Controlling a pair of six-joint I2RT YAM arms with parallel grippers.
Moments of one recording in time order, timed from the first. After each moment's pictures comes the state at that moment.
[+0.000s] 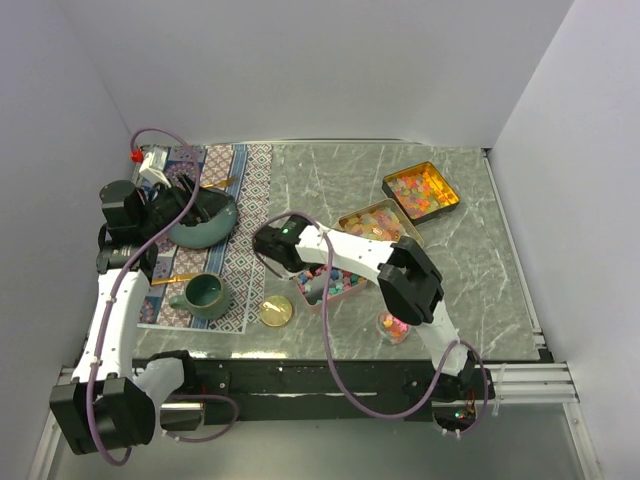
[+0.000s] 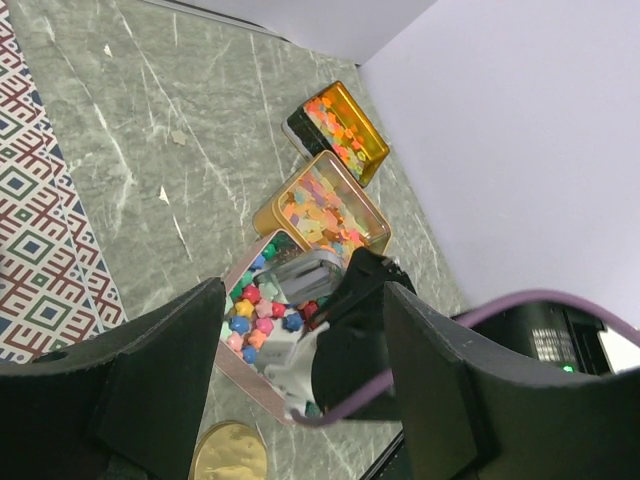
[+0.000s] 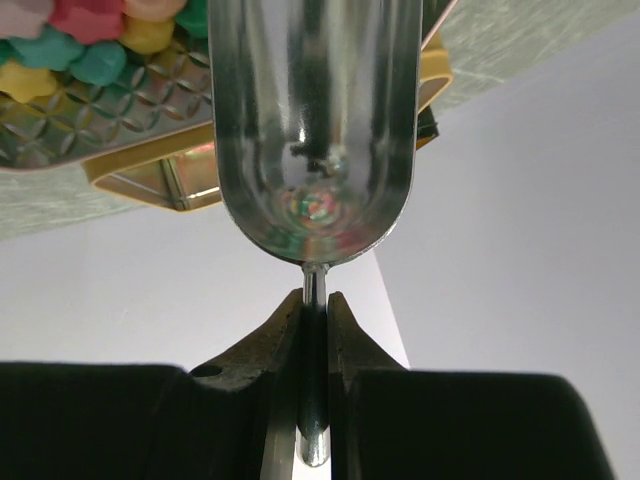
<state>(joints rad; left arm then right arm) 0.13 1.02 0.90 -0.07 0.81 -0.60 1.01 2.14 1.81 -1.33 0.82 -0.96</state>
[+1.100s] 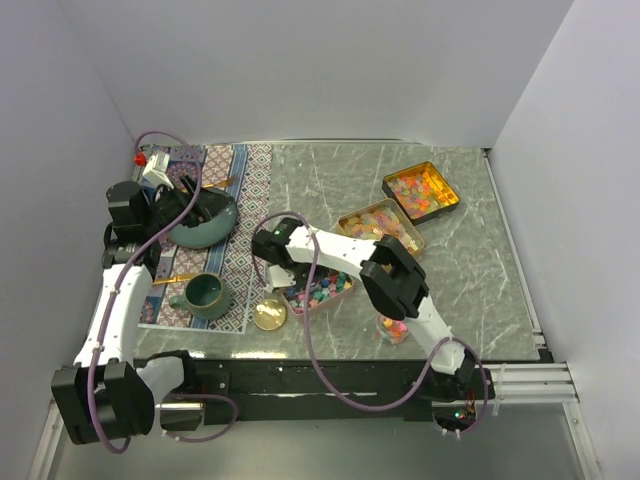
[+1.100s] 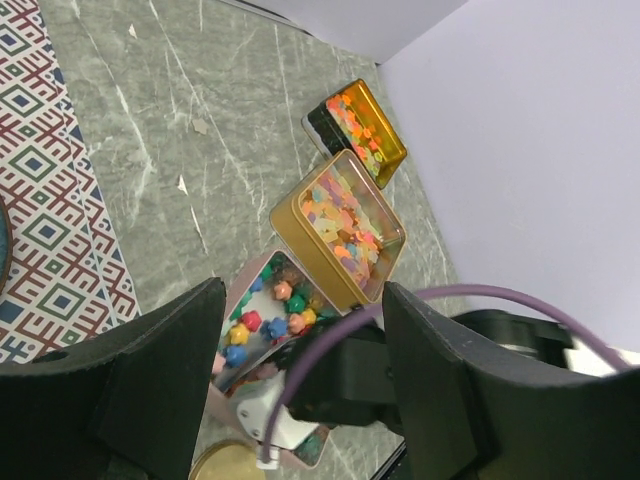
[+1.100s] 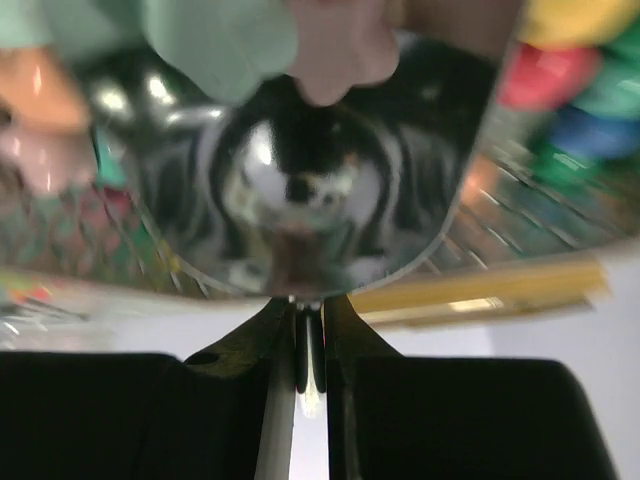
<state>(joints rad) 0.12 1.07 0.86 -0.02 0.79 -0.61 1.01 2.26 1.88 -1.37 0.38 -0.79</state>
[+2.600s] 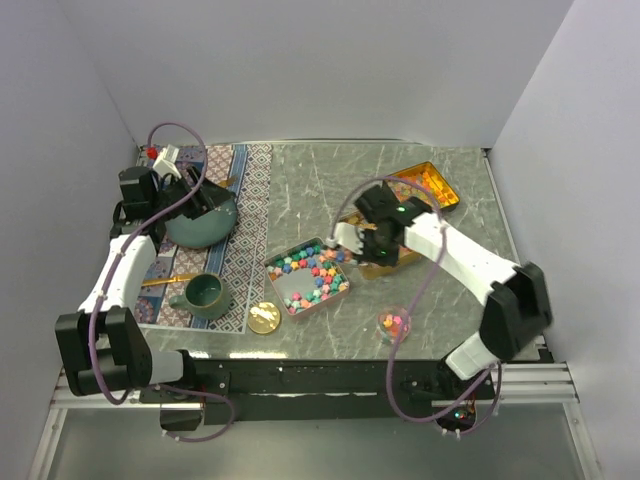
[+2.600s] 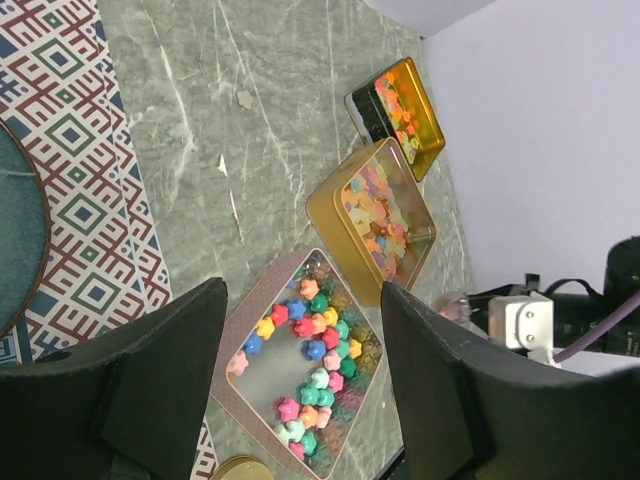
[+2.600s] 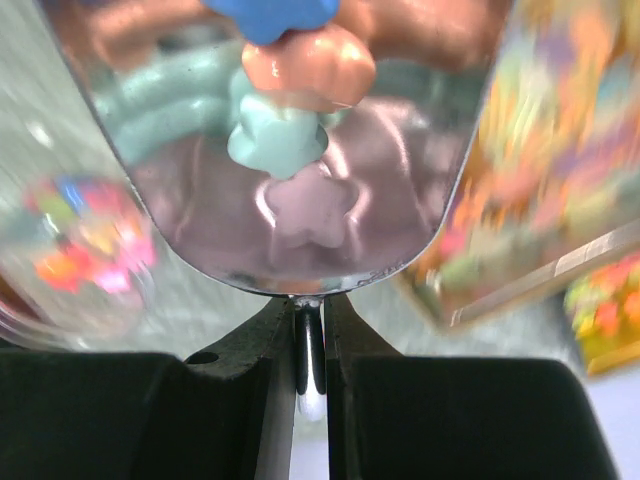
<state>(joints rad) 0.13 1.31 0.97 -0.06 0.78 -0.57 0.60 1.54 1.28 -1.04 -0.04 -0.86</state>
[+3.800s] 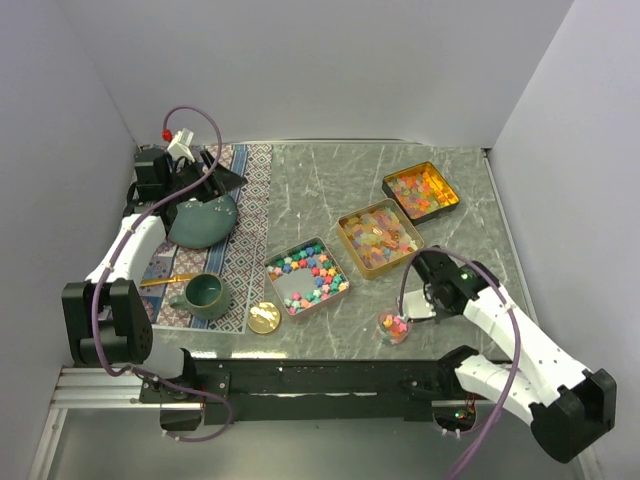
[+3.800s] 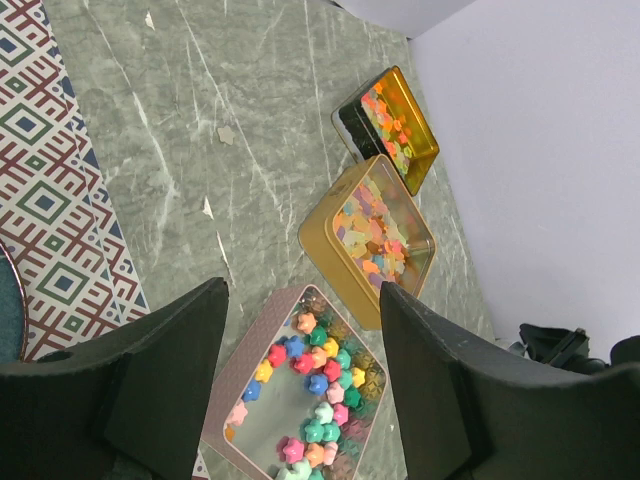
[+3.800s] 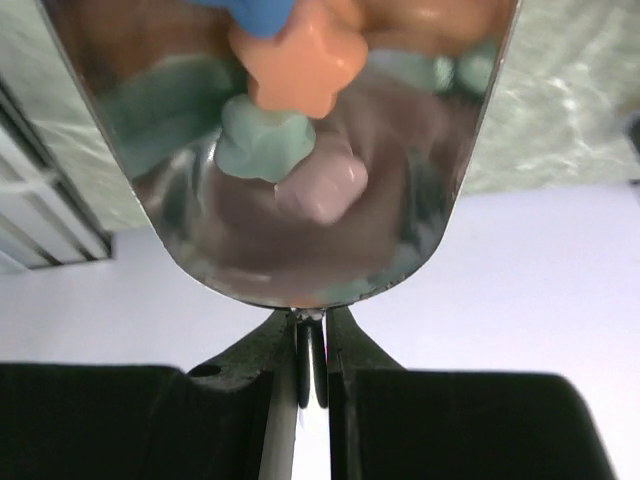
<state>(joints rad) 0.05 1.46 1.10 0.00 0.76 -0.56 0.47 0.93 0.76 -1.26 0.43 -1.33</state>
